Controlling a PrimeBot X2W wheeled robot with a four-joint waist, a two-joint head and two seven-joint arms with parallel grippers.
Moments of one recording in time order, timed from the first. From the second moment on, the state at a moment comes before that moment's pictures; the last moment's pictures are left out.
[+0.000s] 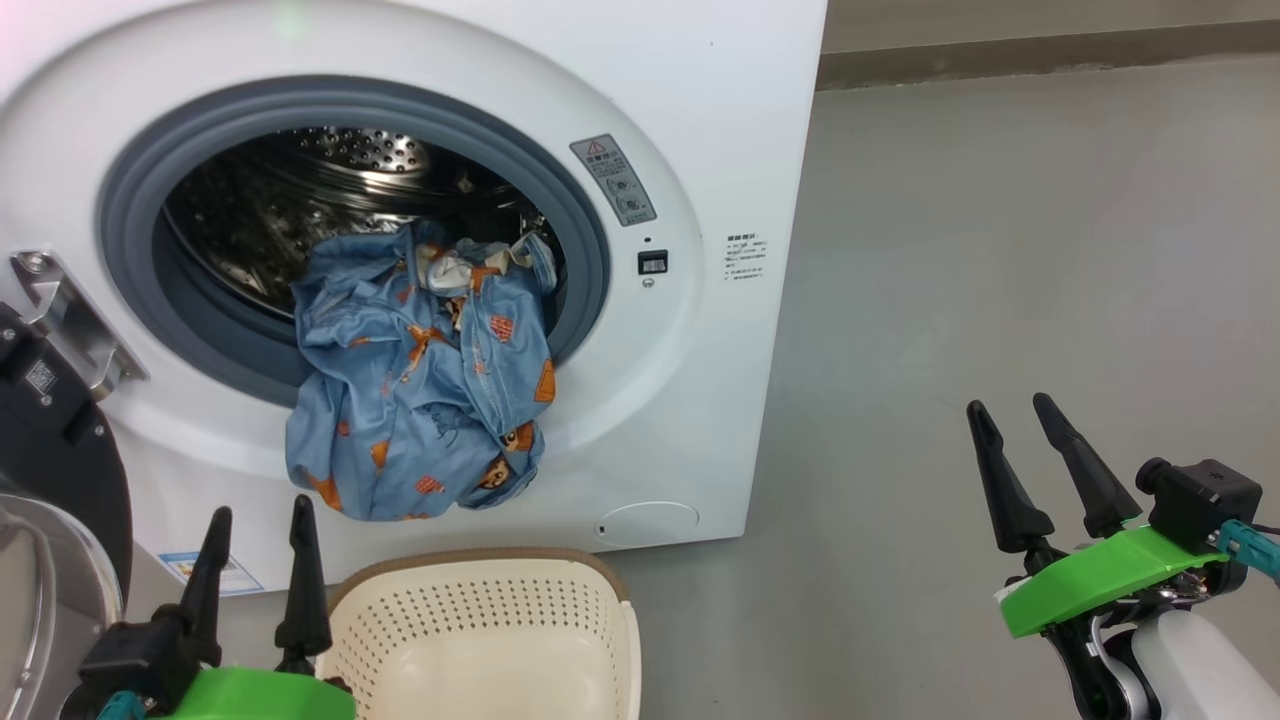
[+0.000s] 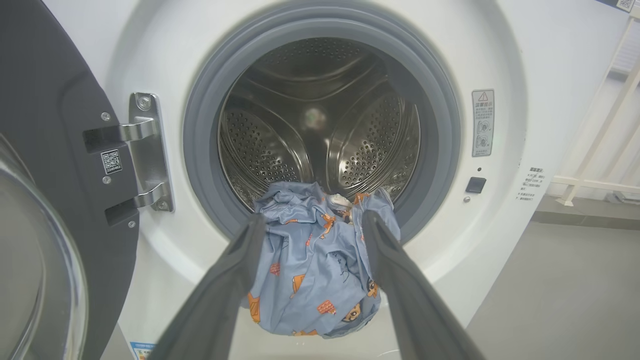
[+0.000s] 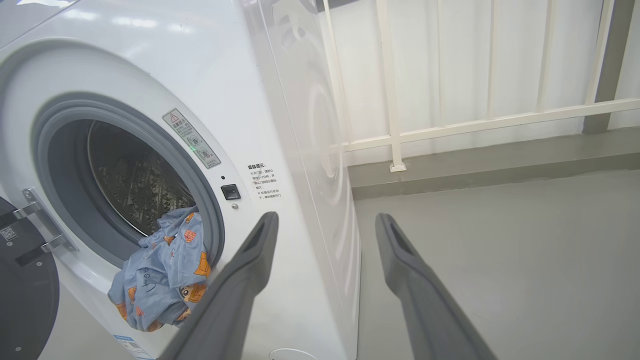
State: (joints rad) left arm -0.12 0.10 0.00 0.29 -0.31 -0.10 -0.26; right arm -0.21 -0.25 0.22 0.32 0.56 0.13 -0.25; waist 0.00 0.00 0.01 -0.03
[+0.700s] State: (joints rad) left arm -0.12 0.08 0.00 0.29 -0.31 -0.09 -0.26; right arm -0.21 -0.25 0.22 0.33 0.55 0.13 -0.25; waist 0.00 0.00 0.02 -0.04
